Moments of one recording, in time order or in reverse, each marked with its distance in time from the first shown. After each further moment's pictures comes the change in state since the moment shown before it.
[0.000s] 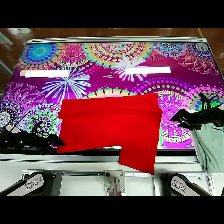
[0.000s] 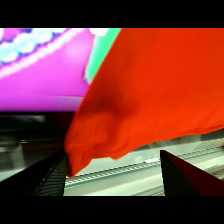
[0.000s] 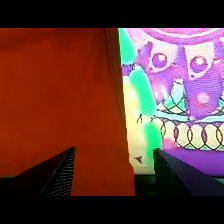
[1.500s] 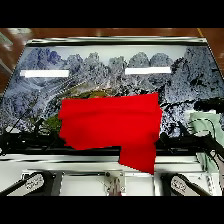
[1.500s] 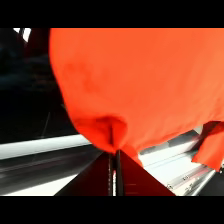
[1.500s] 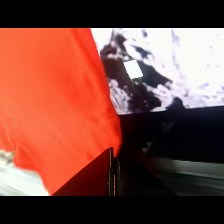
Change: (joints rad) left arm -0.001 0.004 -0.021 -0.198 0.001 0.134; right arm -0.001 0.000 -0.515 0.251 -0.163 -0.199
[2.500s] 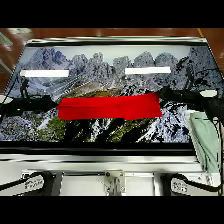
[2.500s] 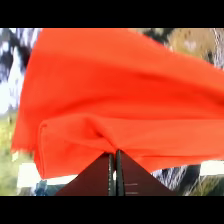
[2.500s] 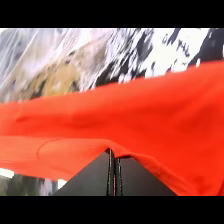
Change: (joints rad) left arm -0.158 -0.172 0.531 -0.049 0.276 -0.092; right arm 0.237 -0.199 0.633 0.314 -0.246 -0.177
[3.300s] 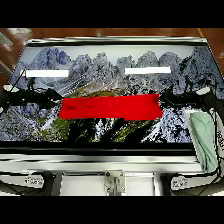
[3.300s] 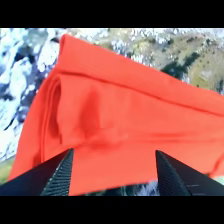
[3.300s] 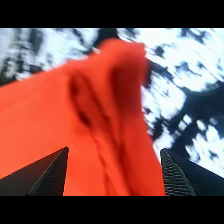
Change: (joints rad) left arm 0.005 -0.244 0.242 0.015 -0.153 -0.134; right arm -0.065 -0.213 0.141 -0.345 0.032 0.226
